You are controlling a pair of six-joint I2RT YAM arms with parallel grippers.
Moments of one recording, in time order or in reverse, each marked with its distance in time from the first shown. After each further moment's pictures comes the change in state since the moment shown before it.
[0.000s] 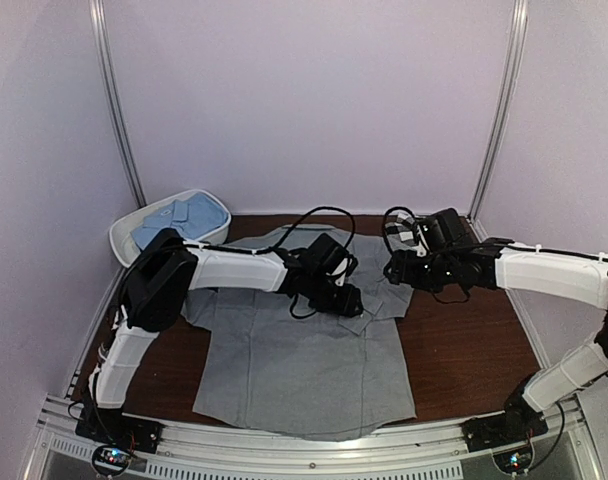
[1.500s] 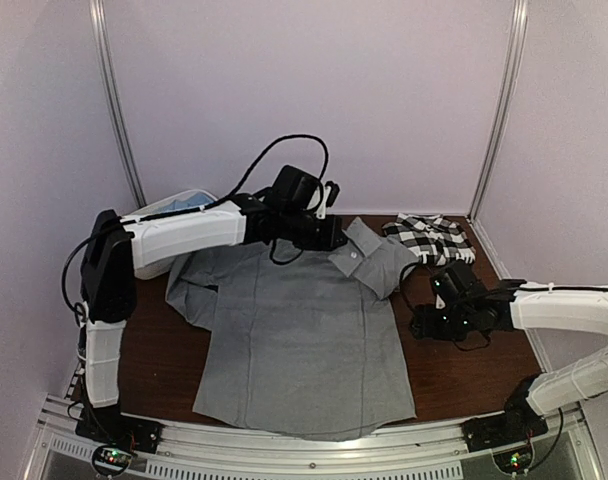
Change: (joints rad) left arm 0.082 -0.216 0.082 -0.043 -0.030 0.020; right arm 0.047 -0.186 -0.338 -0.100 0.071 0.042
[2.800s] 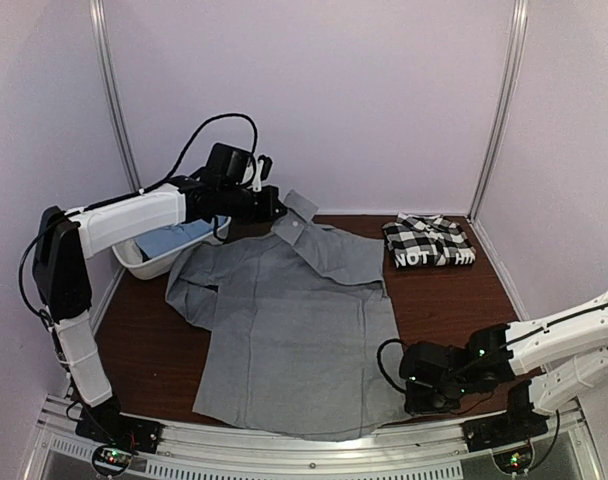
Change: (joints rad) left arm 0.242 -0.261 -0.227 0.013 0.005 0.011; right arm 0.624 -0.015 -0.078 -0.228 -0.080 0.535
